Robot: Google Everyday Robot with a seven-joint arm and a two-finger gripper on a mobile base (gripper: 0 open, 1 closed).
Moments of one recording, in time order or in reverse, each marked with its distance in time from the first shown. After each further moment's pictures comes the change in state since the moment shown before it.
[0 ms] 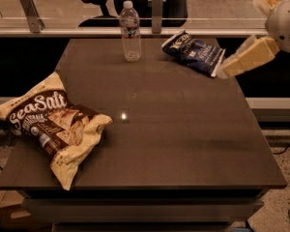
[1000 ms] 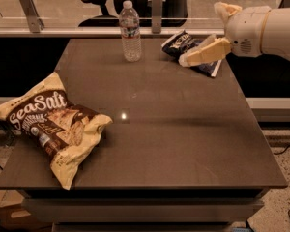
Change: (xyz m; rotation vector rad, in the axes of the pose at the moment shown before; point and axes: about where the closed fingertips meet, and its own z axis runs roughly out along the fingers) arm -0.037 -0.009 0.082 -0.055 -0.372 0.096
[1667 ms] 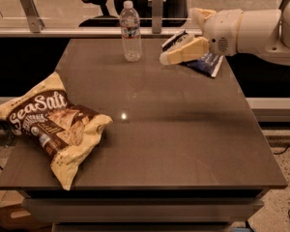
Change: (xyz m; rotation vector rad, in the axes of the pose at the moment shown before) arm -0.009 0.020 0.048 -0.127 -0.069 0.085
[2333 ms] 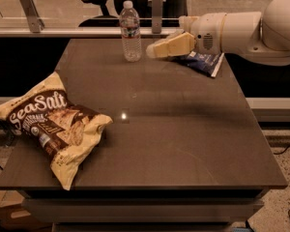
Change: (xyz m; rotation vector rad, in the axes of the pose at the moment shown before) arm 0.002 0.002 0.032 -0.027 -0.011 0.196
